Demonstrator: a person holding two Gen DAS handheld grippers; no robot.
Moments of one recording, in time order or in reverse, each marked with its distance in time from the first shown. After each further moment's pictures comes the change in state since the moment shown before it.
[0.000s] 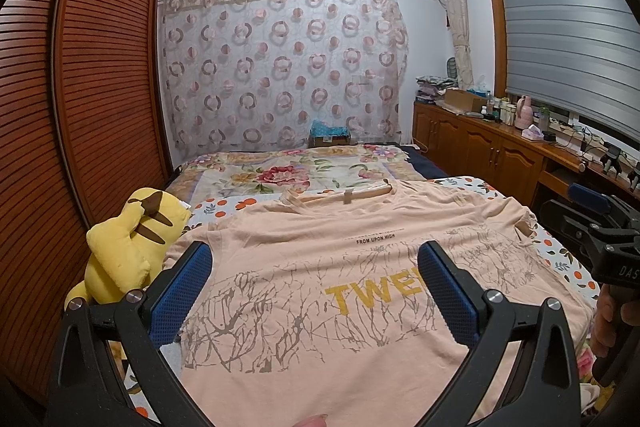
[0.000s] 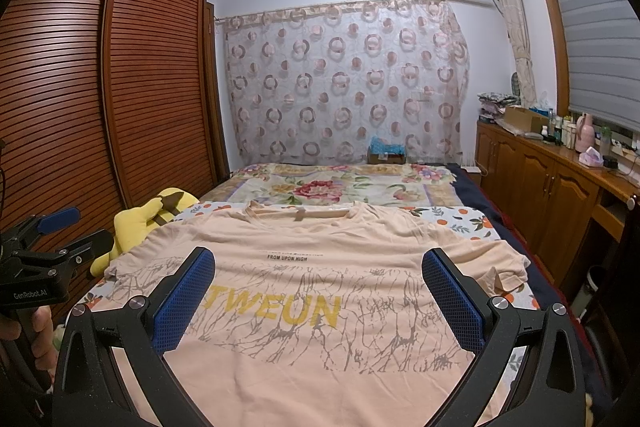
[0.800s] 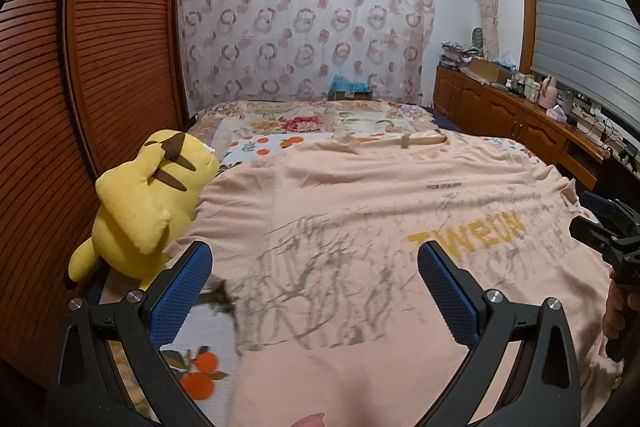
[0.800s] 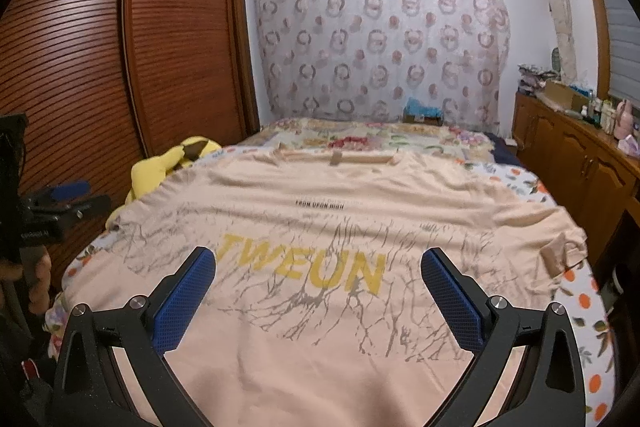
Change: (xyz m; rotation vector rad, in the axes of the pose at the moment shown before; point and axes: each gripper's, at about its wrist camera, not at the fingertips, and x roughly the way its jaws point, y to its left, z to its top) left arm 0.045 0.084 -0.037 -0.047 0.164 0.030; right arm 0.064 -0.005 -0.017 -0.039 0.160 0.124
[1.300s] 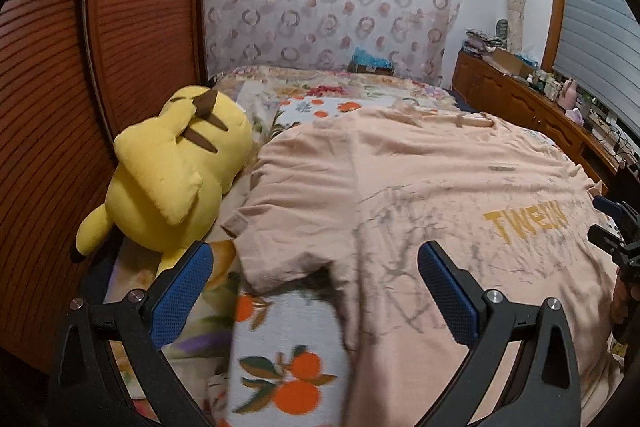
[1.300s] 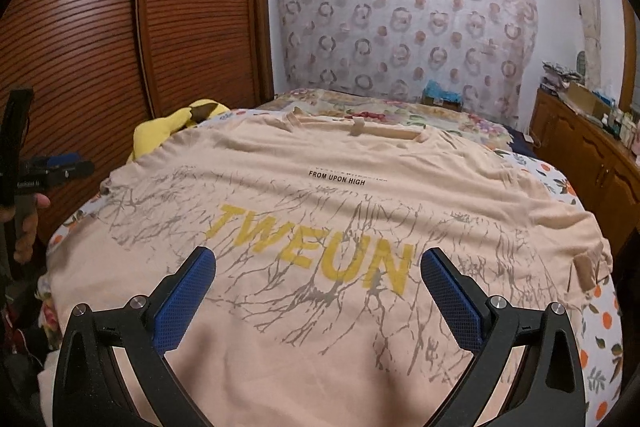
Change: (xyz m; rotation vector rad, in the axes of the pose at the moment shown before) left arm 0.033 0.080 -0.014 -0.078 0.116 0.012; right arm 0.028 0.002 0.017 -0.097 0.085 0.022
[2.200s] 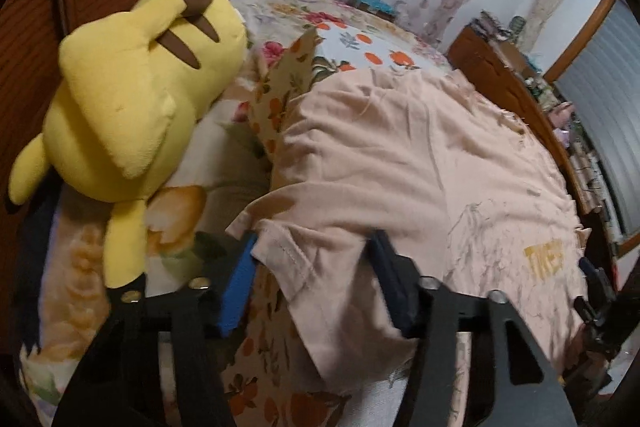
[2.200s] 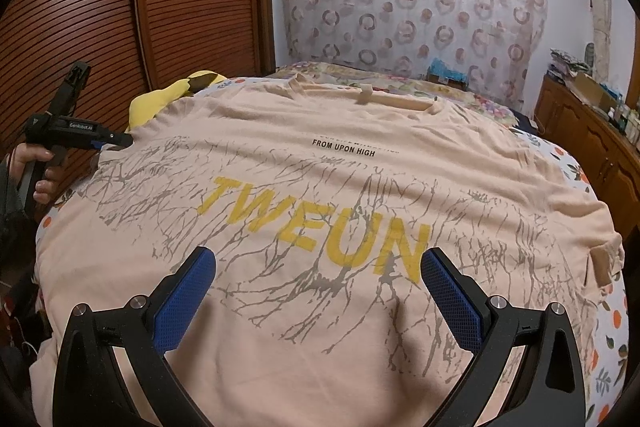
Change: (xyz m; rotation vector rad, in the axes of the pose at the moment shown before) left arm 0.102 0.074 0.026 -0.211 0.295 -0.226; right arm 0.017 0.012 0.002 -0.021 0.081 -0.005
